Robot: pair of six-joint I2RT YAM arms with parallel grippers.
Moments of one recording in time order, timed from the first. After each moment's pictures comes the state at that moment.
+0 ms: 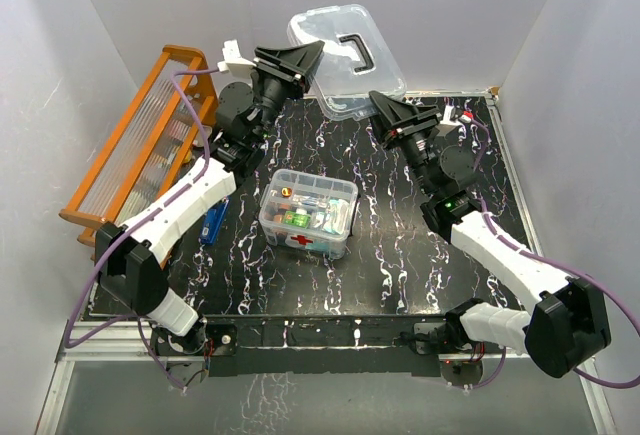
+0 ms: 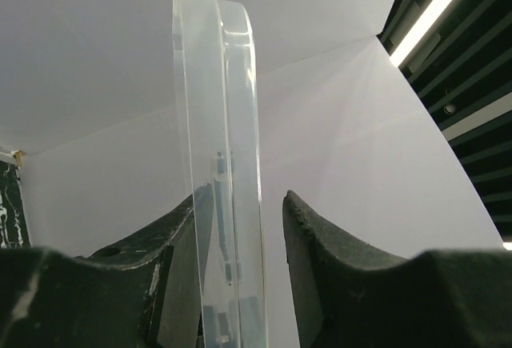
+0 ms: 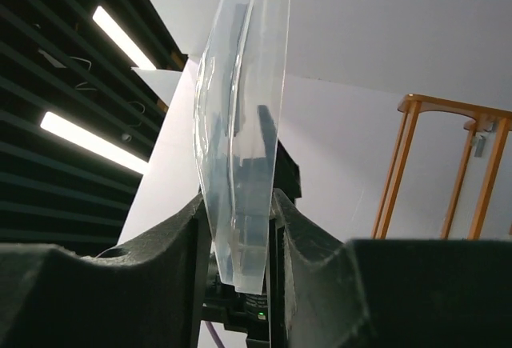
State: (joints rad) left arm -0.59 1.55 1.42 0.48 -0.11 -1.33; right arm 0.46 1.16 0.83 0.72 0.04 1.60
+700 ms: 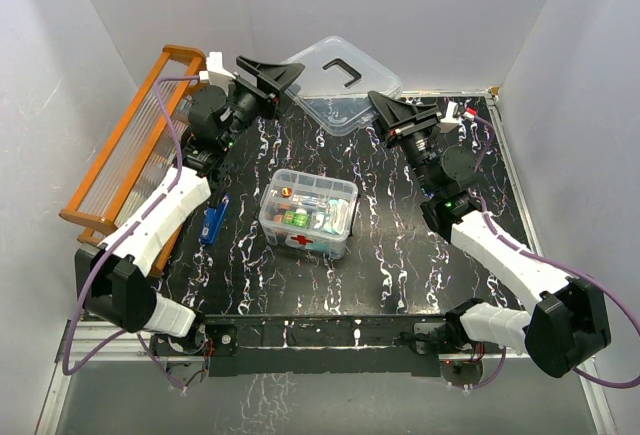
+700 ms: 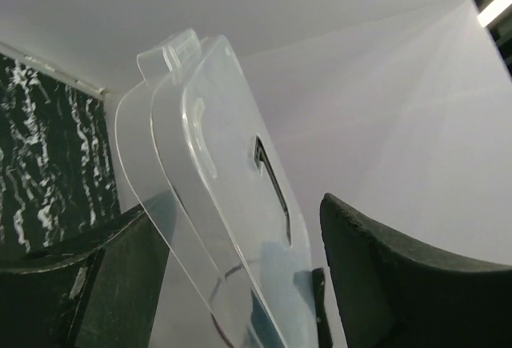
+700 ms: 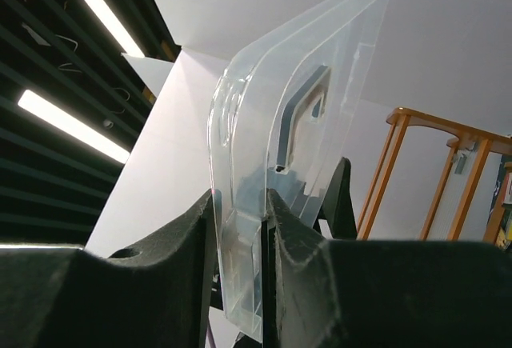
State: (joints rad) left arm -0.44 1.44 1.29 0.30 0.14 -1.34; right arm 0.46 1.16 0.84 0.75 0.04 1.51
